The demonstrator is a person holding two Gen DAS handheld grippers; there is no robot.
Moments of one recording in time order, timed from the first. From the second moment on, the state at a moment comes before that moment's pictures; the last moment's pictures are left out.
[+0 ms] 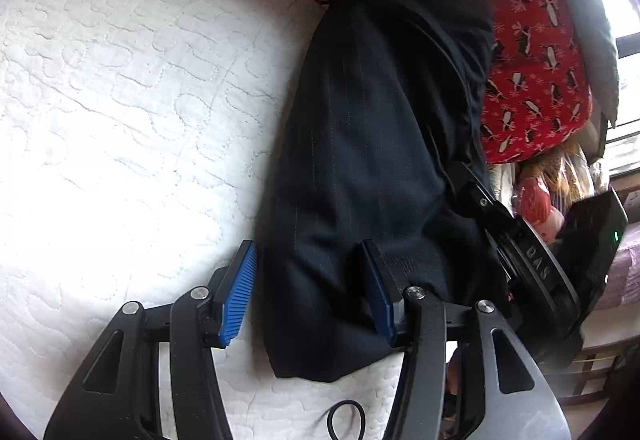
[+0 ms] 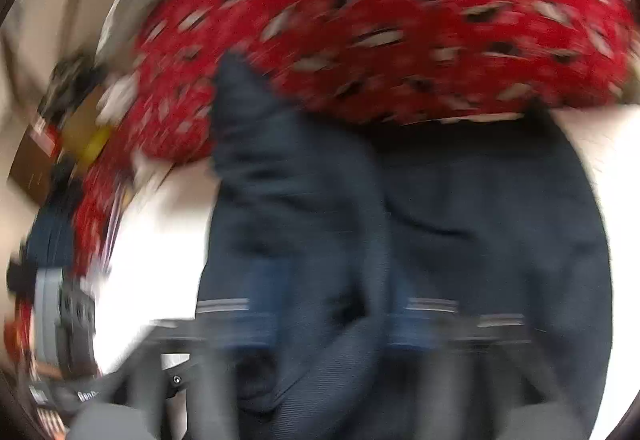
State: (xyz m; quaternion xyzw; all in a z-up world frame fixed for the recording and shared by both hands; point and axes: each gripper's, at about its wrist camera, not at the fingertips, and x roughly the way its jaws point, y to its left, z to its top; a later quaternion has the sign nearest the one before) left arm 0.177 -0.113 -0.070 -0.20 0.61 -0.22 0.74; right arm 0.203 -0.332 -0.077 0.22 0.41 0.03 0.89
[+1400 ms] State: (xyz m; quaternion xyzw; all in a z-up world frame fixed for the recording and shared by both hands) left arm 0.173 -0.170 -0.026 -0.12 0.55 -0.28 0.78; right arm 0.164 -0.439 -0.051 0.25 0.31 0.01 0.92
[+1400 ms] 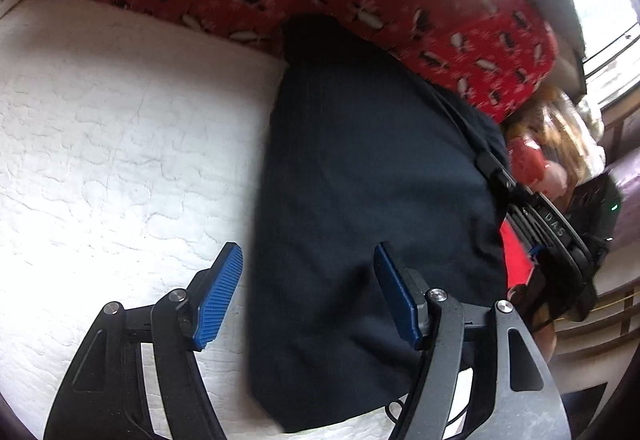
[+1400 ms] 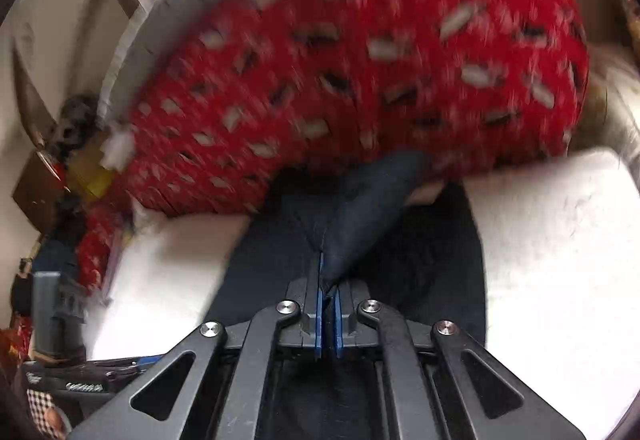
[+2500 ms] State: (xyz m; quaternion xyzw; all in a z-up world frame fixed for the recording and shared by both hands) left arm 0.128 -0.205 -0.056 0.00 0.57 -0.23 0.79; right arm 0.053 -0.462 -0.138 0.36 0.34 -0.02 0.87
